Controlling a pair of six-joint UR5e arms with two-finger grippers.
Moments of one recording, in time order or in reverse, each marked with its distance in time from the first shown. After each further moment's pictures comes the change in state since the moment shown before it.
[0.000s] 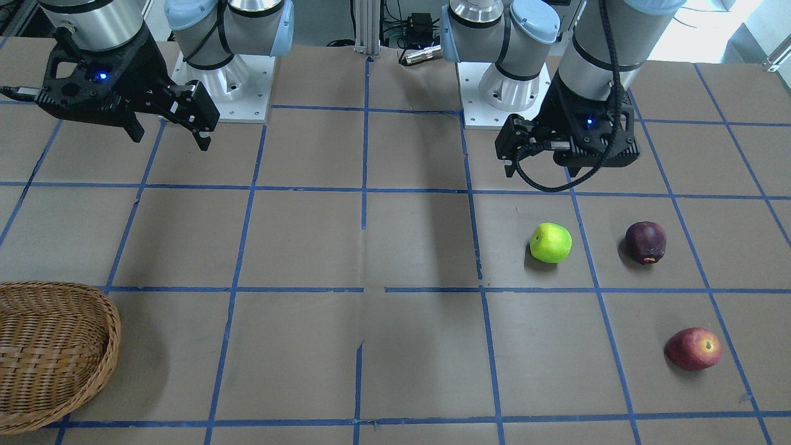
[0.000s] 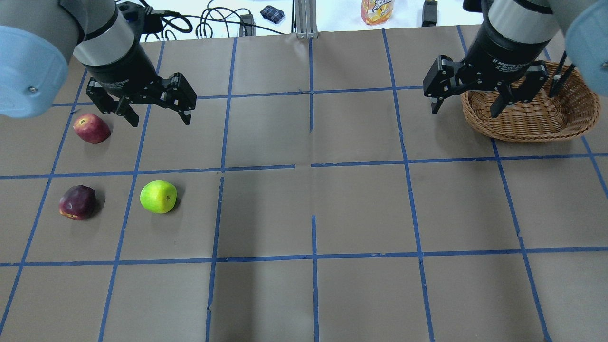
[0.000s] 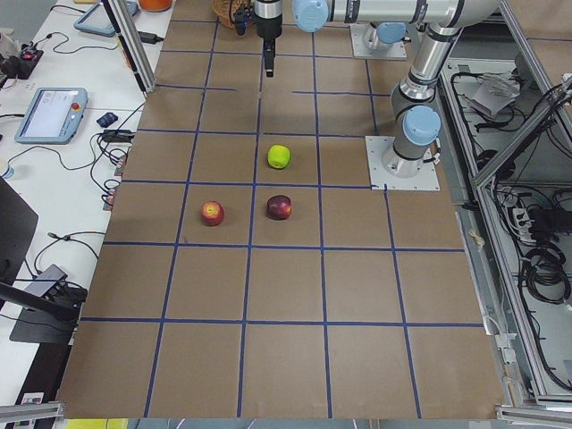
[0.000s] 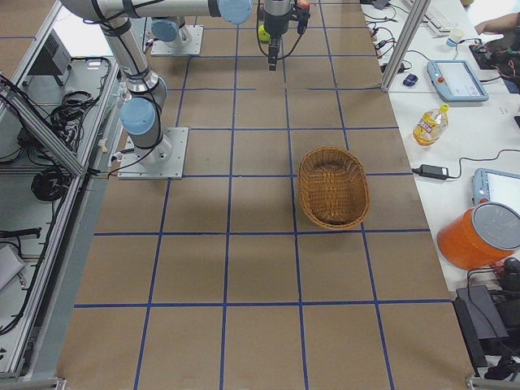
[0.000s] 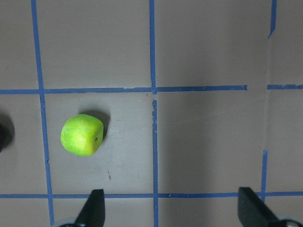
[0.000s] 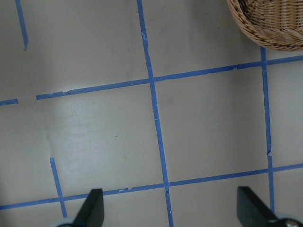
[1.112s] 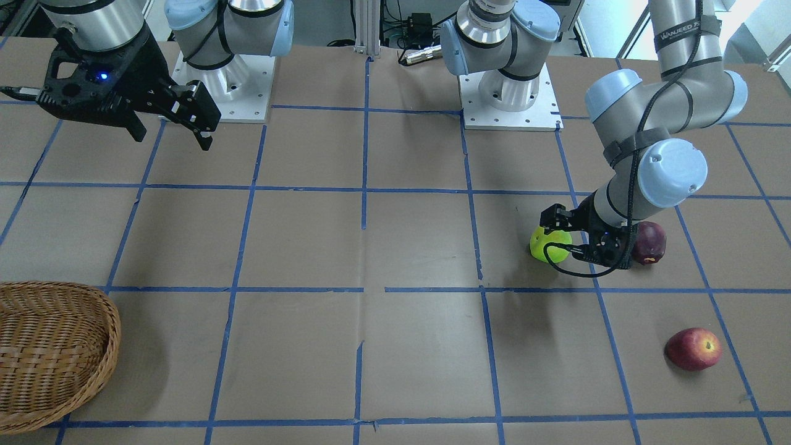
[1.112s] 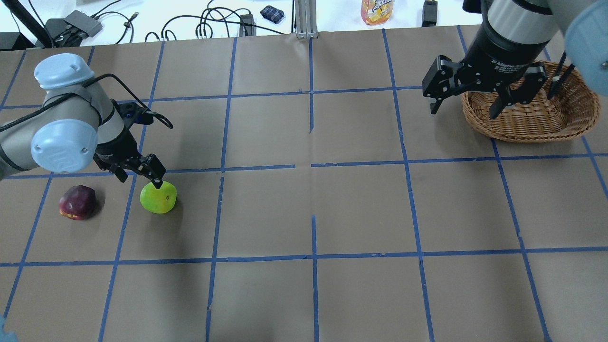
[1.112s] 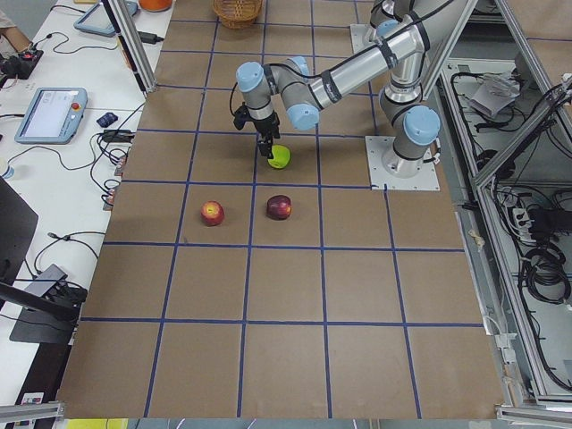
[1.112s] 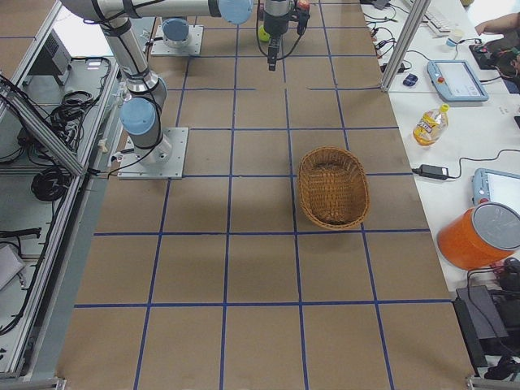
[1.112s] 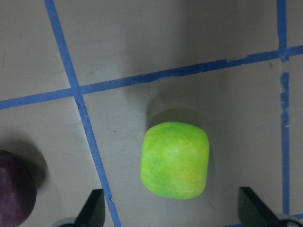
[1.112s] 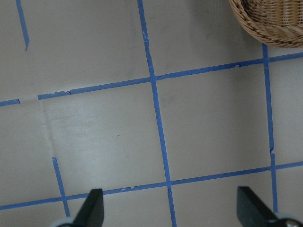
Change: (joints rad) left arm 0.237 -0.208 -0.334 0.345 0.072 0.486; right arm 0.000 0.000 -0.001 0.004 0.005 0.009
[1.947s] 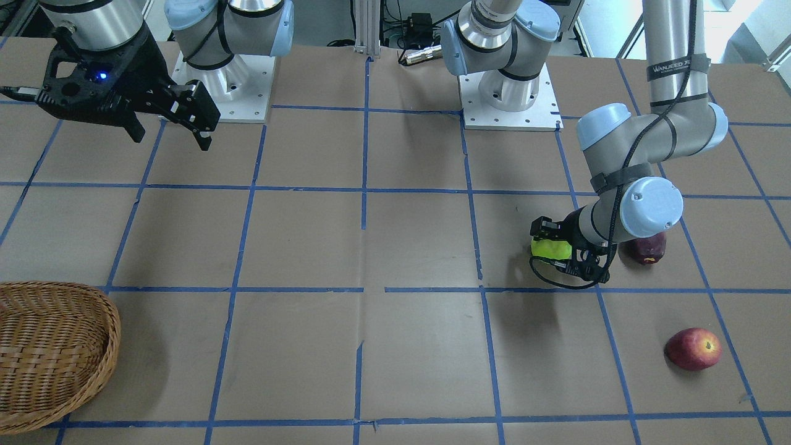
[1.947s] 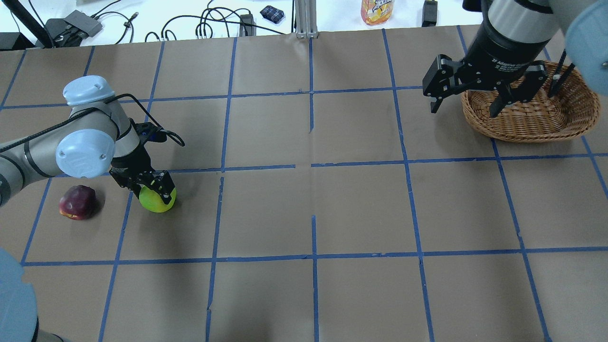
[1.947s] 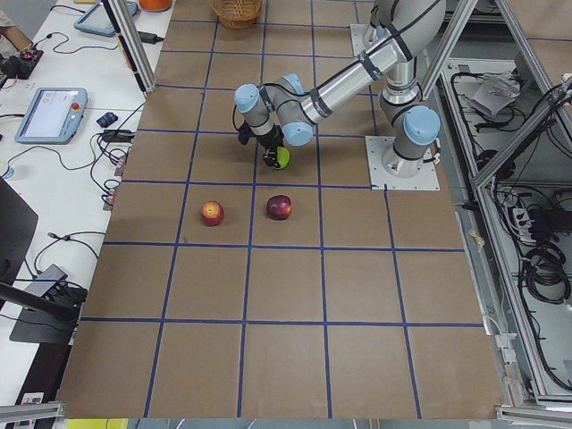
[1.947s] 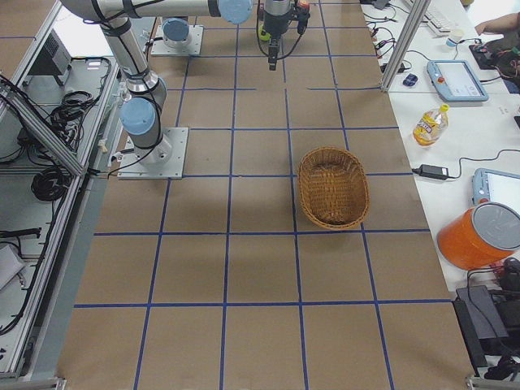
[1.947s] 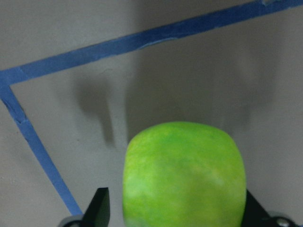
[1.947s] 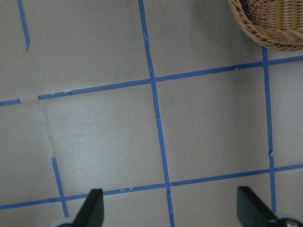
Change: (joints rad) left arm -0.001 -0.084 -0.011 0.008 -0.010 -0.004; right arm 0.000 0.000 -0.001 -0.005 -0.002 -0.009
